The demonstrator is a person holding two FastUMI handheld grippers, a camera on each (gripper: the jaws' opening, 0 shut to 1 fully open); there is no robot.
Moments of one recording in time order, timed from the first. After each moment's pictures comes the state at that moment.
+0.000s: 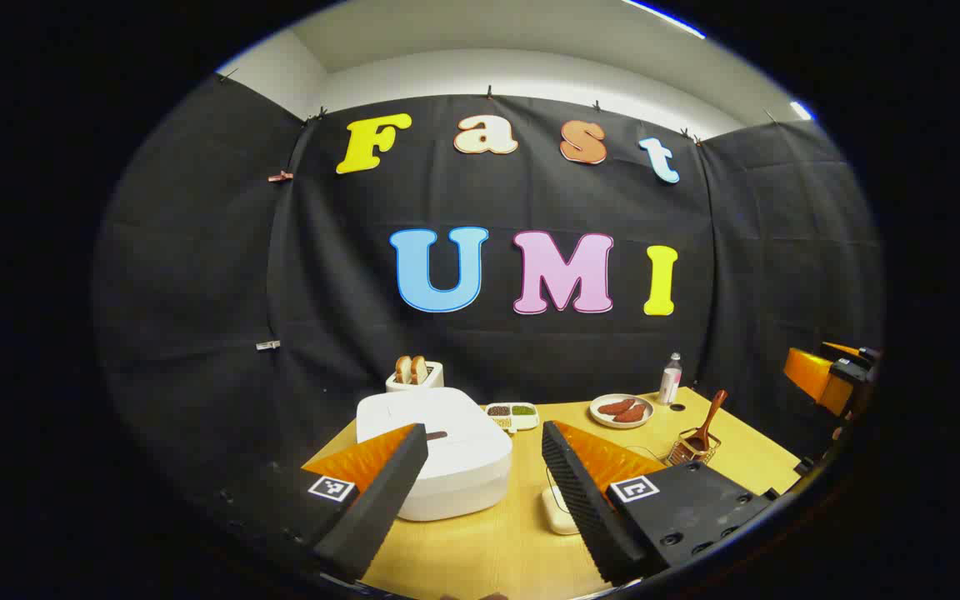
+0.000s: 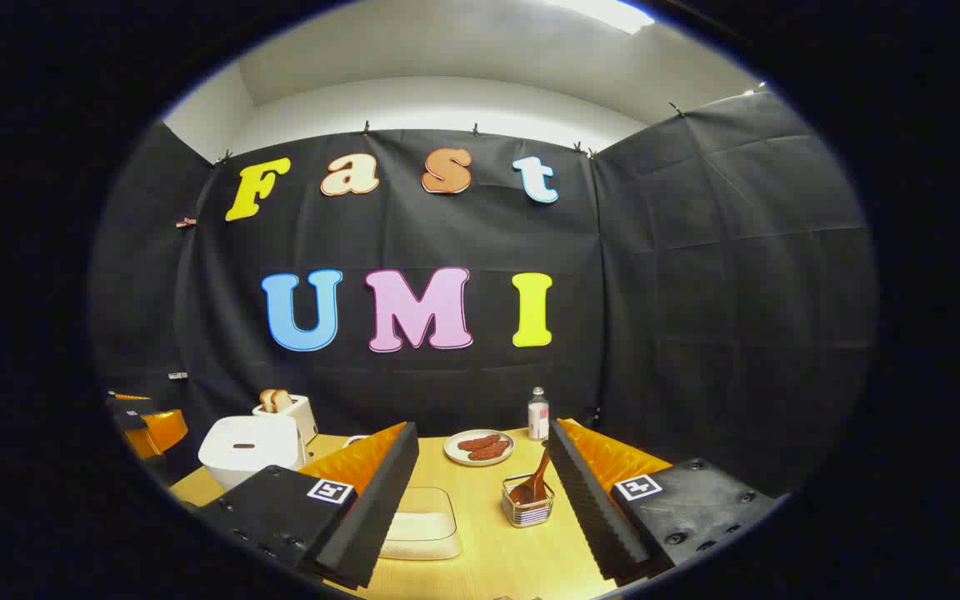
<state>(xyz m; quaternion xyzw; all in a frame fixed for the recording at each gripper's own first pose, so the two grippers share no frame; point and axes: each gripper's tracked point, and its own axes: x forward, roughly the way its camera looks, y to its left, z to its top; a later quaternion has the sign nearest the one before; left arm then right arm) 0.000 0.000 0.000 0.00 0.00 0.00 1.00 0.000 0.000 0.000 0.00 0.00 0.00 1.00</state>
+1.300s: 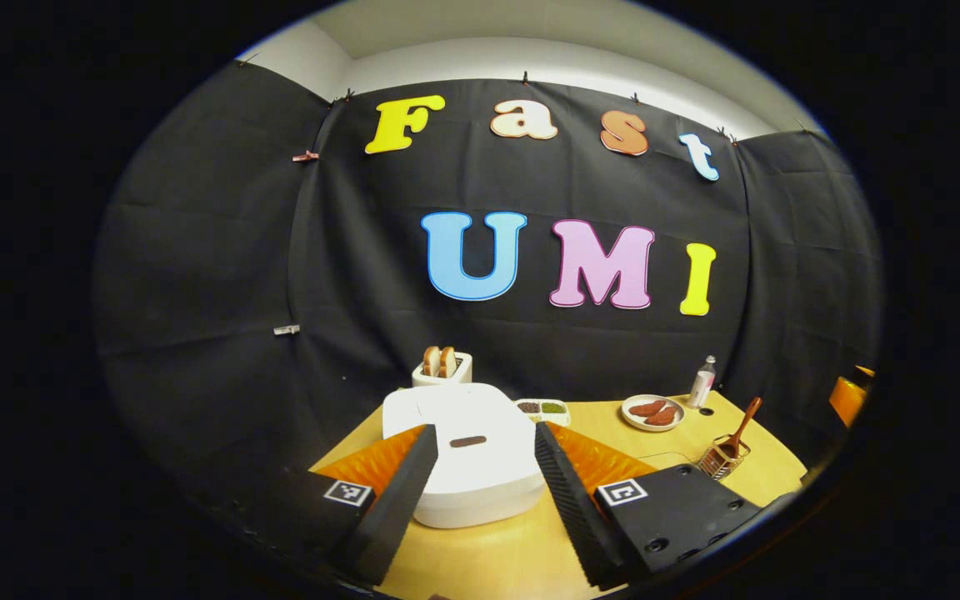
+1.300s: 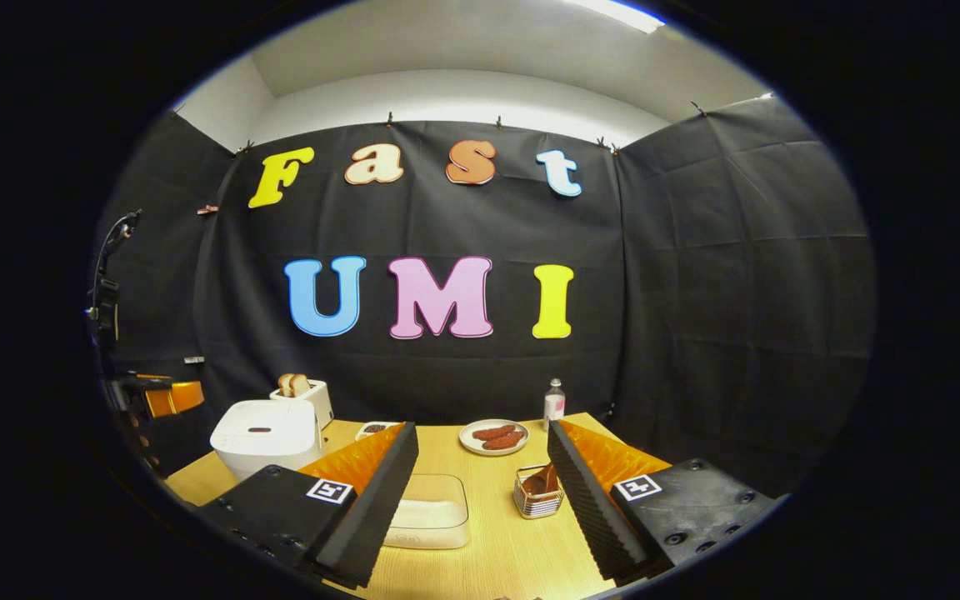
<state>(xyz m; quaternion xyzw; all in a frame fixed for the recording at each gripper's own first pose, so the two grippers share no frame) 0.054 0.067 0.002 -0.02 0.02 0.04 1.00 -0.017 0.014 -0.017 -0.01 0.03 0.03 1.00</state>
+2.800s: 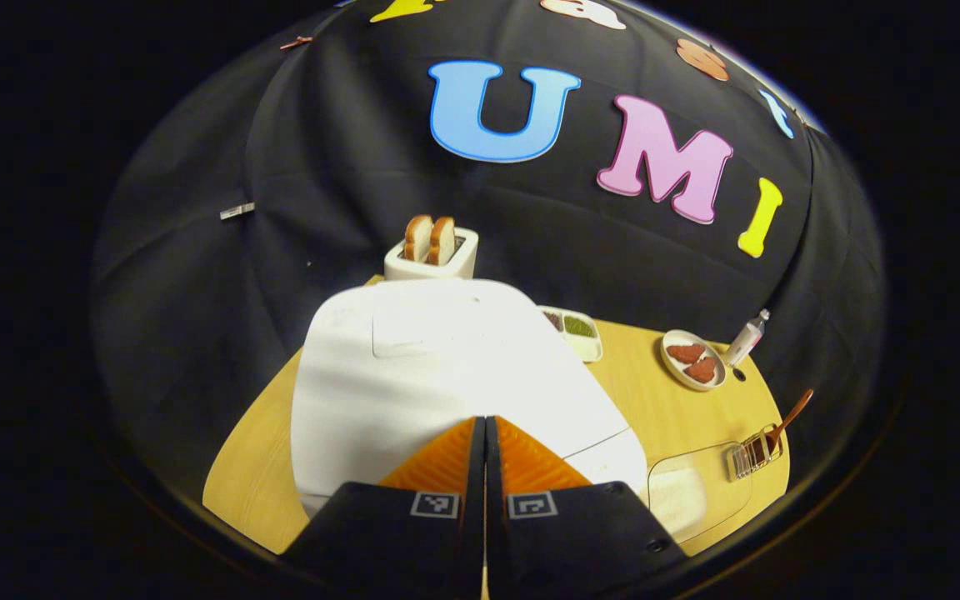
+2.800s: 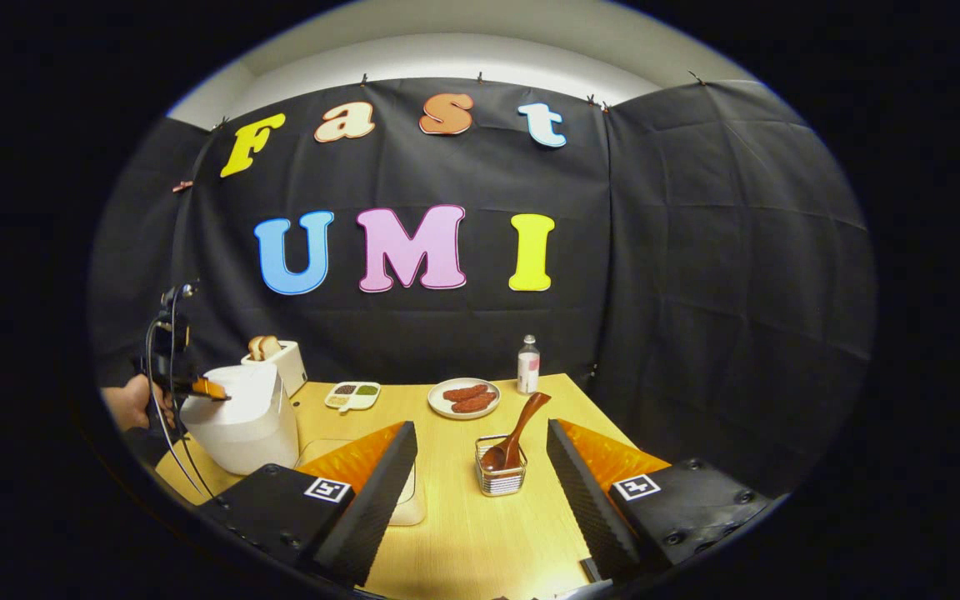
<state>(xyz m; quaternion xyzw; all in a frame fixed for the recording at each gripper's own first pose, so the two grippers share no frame) 0.232 0.091 -0.127 -0.10 0.24 0.03 0.96 0.036 -0.054 -0.043 -0.01 0.11 0.02 0.99</state>
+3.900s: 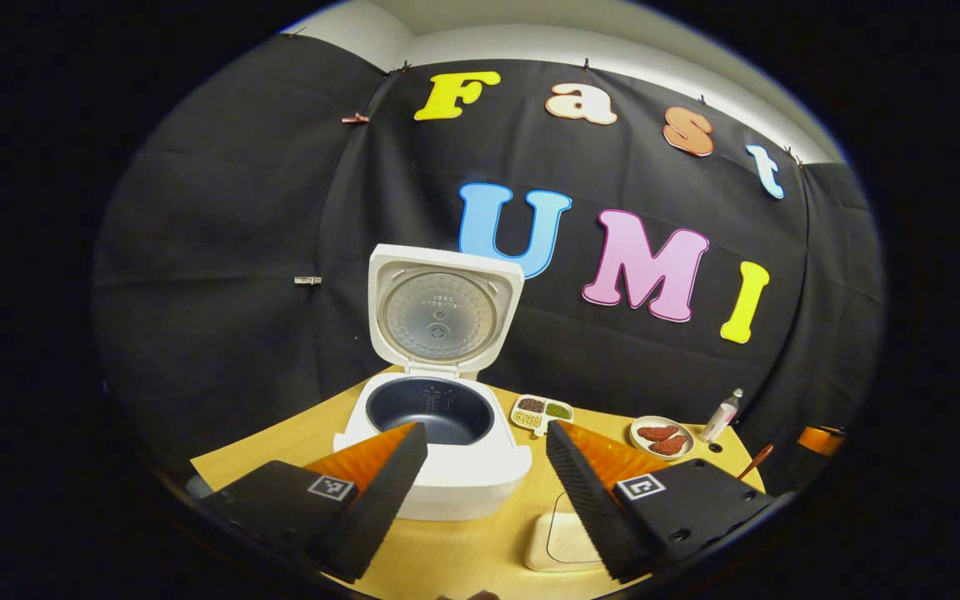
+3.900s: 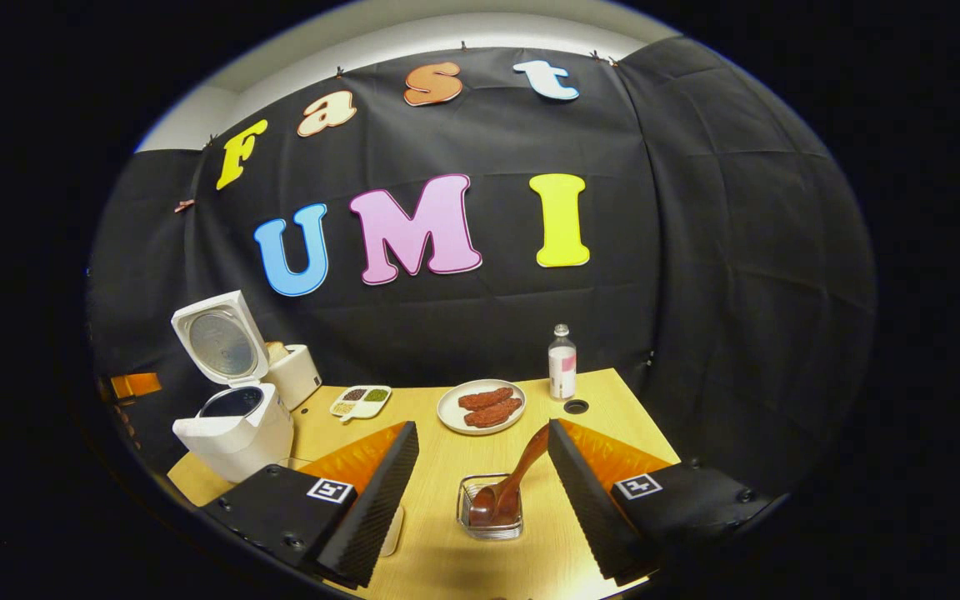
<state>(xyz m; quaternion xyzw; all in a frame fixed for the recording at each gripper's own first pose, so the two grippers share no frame) 0.093 0.005 -0.022 -0.12 0.05 0.12 0.98 0.187 -0.103 -0.100 0.03 0.16 0.12 0.98</state>
